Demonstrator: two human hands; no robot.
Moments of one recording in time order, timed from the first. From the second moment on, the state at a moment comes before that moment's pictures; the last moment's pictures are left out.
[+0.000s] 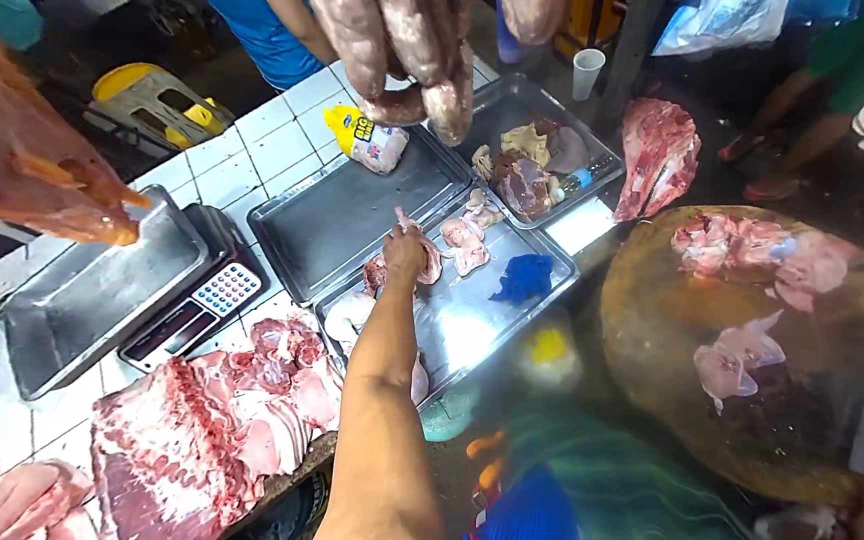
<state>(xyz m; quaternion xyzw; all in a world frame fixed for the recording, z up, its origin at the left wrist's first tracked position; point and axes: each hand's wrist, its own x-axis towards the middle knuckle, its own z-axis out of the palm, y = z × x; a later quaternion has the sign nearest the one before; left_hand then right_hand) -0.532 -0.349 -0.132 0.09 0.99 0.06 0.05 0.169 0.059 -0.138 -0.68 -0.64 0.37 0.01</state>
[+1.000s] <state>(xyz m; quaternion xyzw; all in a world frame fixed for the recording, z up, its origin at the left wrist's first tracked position) -0.322 -0.167 -0.184 0.22 0.96 0.12 0.07 0.181 0.075 -0.152 -0.66 -0.69 0.28 -0.03</state>
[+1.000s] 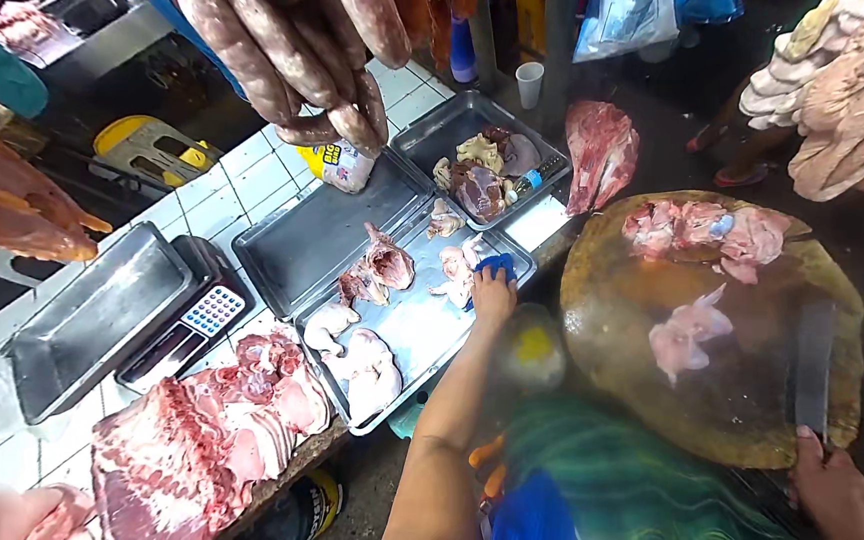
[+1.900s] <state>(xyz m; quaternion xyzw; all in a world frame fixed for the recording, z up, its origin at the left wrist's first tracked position) -0.501 -0.223 -0.125 0.17 0.96 0.17 0.13 0.168 0.067 -0.144 -0.69 -0.66 0.30 0.00</state>
